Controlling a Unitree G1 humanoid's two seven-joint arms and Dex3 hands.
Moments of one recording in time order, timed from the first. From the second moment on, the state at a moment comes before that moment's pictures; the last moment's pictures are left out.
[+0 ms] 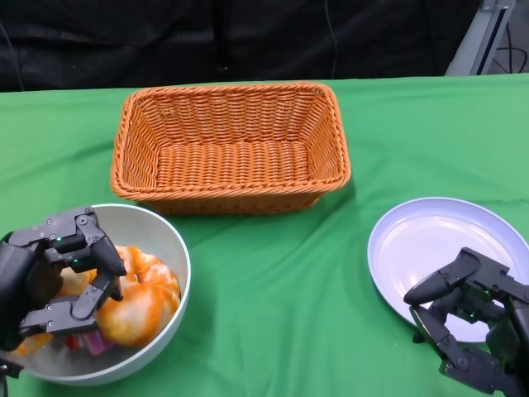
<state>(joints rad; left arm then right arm) -0.04 0.23 0.19 0.24 -0.32 -0.51 -0.58 0.33 -0.05 0.02 -0.29 0.02 -0.29 0.15</state>
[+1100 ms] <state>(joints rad) -0.06 0.22 0.25 0.24 -0.39 -0.49 -0.56 0.34 -0.05 0.03 -0.29 0.01 -0.29 0.14</state>
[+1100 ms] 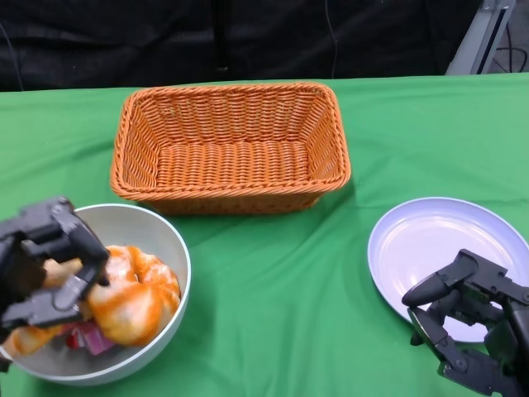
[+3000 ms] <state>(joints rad) -0.34 0.55 0.24 0.41 -0.26 0.72 -0.55 0.33 -0.04 0.07 -0.29 0.01 -0.29 0.14</state>
